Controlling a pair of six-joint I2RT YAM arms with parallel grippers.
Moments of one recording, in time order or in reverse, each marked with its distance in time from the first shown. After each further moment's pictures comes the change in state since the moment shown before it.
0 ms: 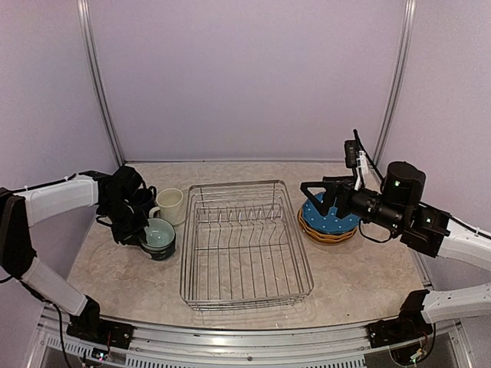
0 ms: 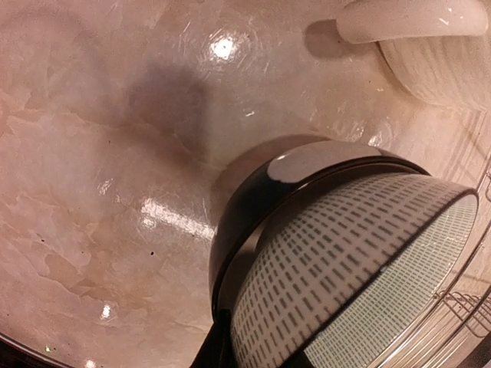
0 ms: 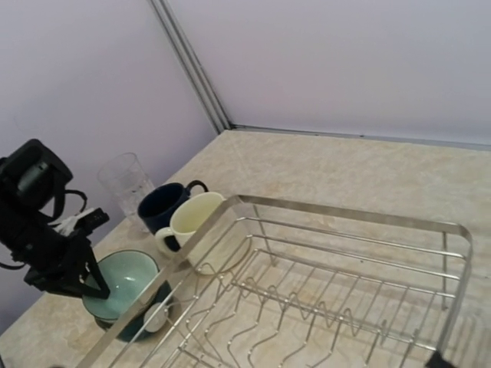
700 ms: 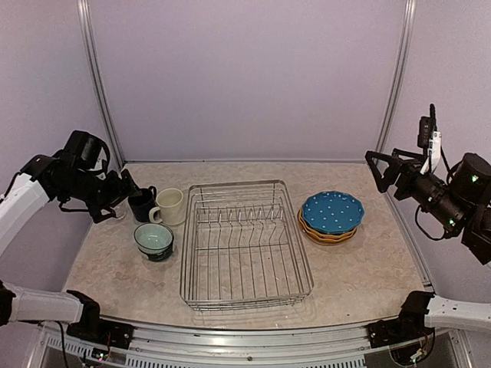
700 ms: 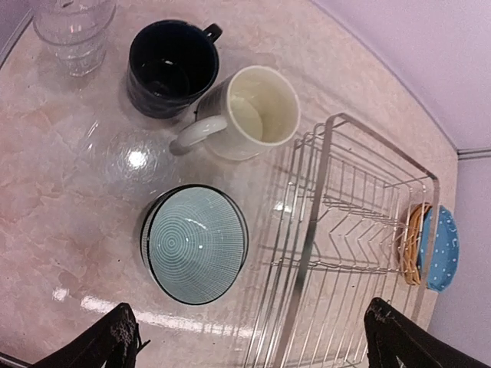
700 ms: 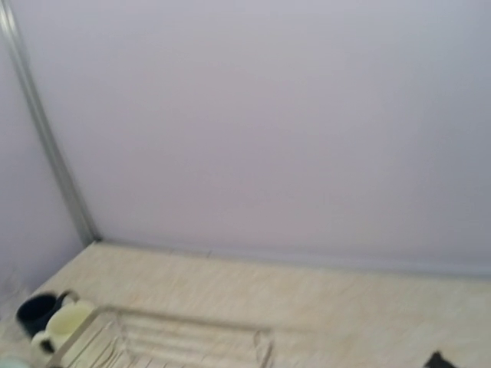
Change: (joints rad) left arm -0.004 -0.356 0.164 -0.098 -0.021 0.053; right arm -0.001 -0.318 0.172 -0.366 0.361 -0.187
